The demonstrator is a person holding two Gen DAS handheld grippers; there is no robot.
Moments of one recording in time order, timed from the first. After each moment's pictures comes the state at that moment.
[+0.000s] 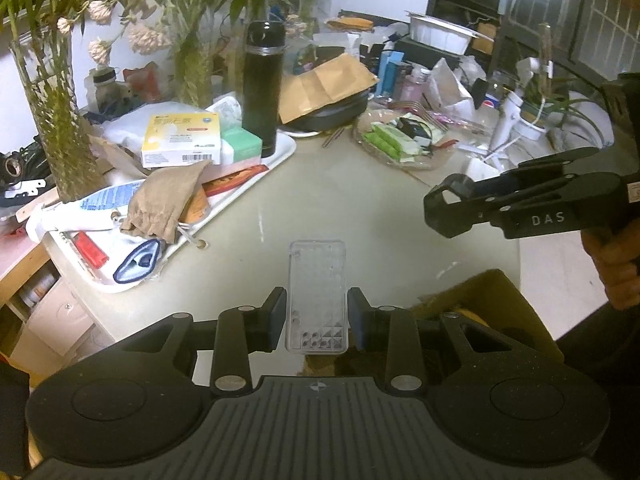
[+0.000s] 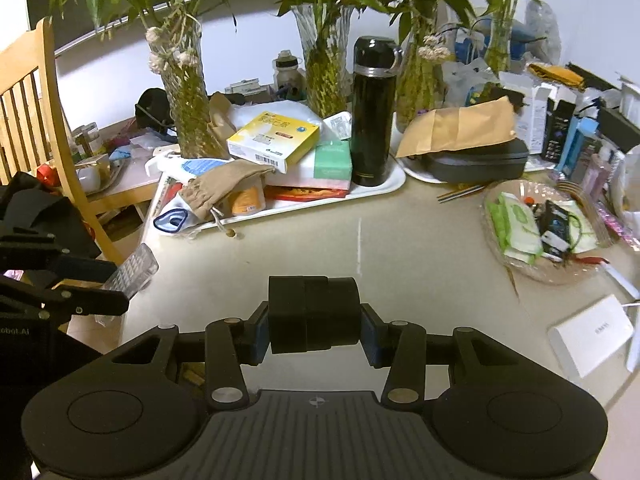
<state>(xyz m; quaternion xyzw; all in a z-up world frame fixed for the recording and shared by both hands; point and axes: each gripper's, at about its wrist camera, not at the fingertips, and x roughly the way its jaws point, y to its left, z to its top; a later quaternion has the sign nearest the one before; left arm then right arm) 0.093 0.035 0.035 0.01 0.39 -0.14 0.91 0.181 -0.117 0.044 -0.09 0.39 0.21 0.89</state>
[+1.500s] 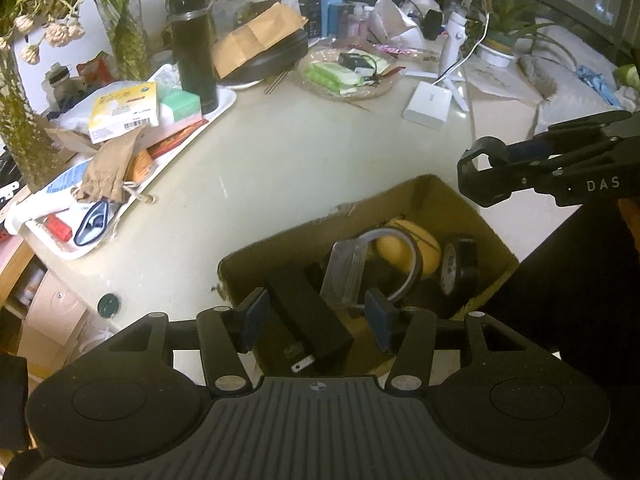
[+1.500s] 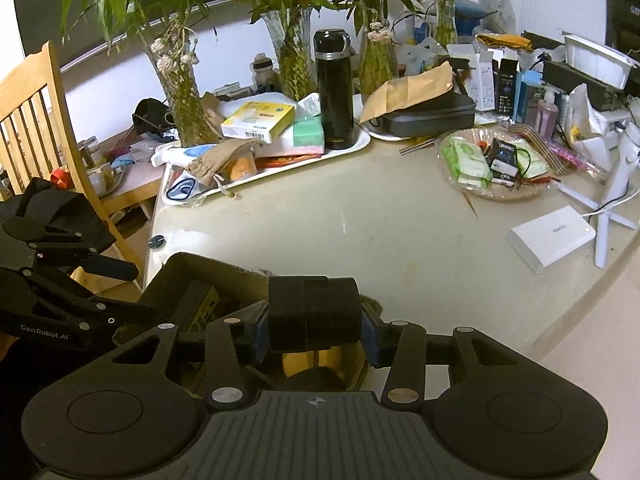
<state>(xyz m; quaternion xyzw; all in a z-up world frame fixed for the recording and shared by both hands) 0.045 -0.020 0.019 0.09 0.44 -0.17 0.88 0.074 -0.182 0.046 -0.04 0.40 0.19 0.90</state>
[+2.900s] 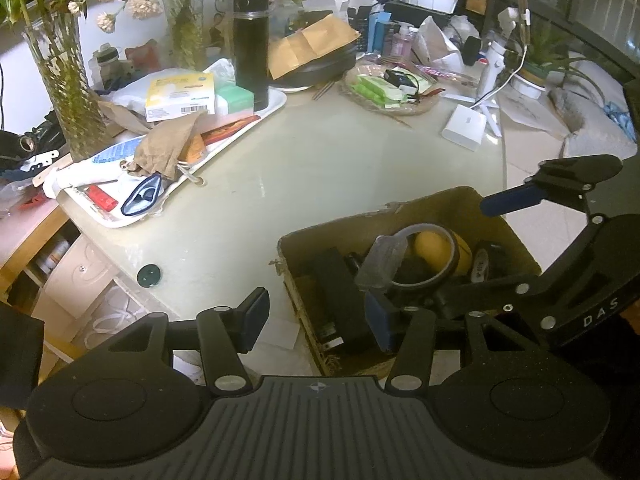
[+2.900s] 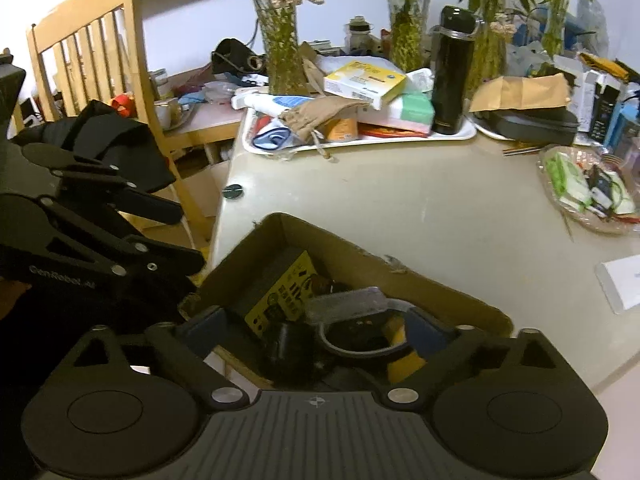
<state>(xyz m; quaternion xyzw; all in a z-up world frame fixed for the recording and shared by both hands) 0.028 0.017 0.026 0.05 0.43 -0.12 0.89 0.071 -0.092 0.021 -0.11 0.42 0.27 0.86</state>
